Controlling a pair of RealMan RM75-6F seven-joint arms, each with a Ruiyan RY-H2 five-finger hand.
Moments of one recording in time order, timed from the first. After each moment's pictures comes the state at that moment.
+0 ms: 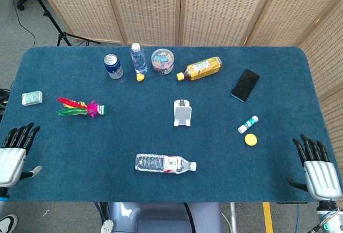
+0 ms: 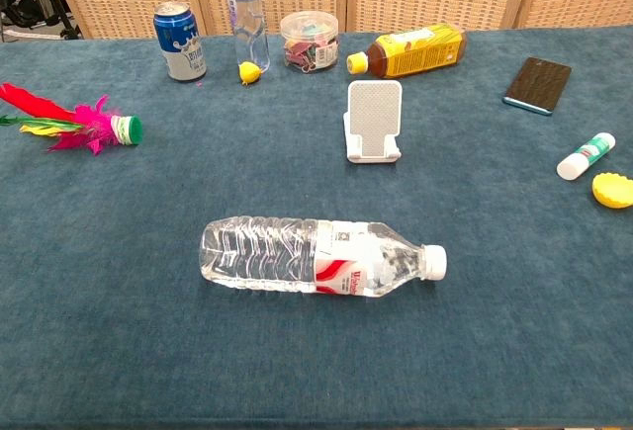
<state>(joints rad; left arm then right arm) -0.11 -1.06 0.00 -1.73 1.50 1.42 0.17 0.03 -1.10 0.03 -1.70 -1.49 1.47 -0.20</state>
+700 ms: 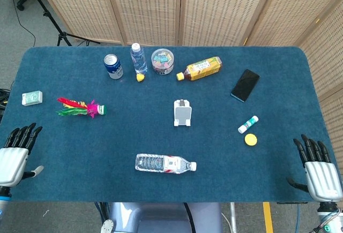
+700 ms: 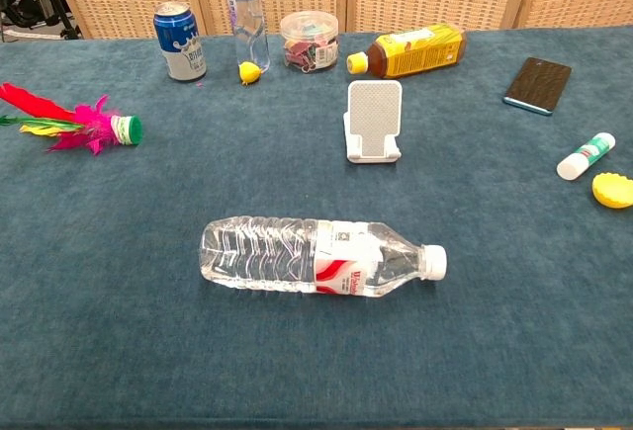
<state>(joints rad) -0.12 -1.07 -0.01 -1.72 1.49 1.41 0.17 0.03 -1.10 0.03 -1.70 -1.50 1.49 -0.20</state>
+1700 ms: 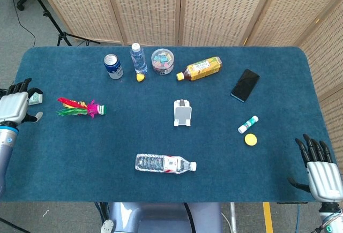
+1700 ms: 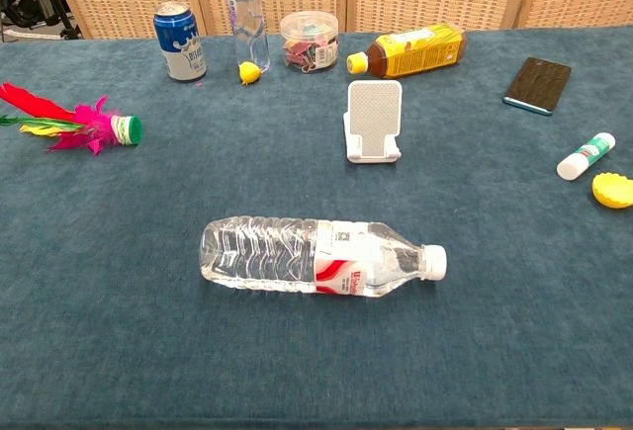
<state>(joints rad) -0.55 -1.07 -0.27 -1.49 0.80 0.87 0.25 0.02 -1.09 0.03 -1.70 -1.50 1.49 -0.18</state>
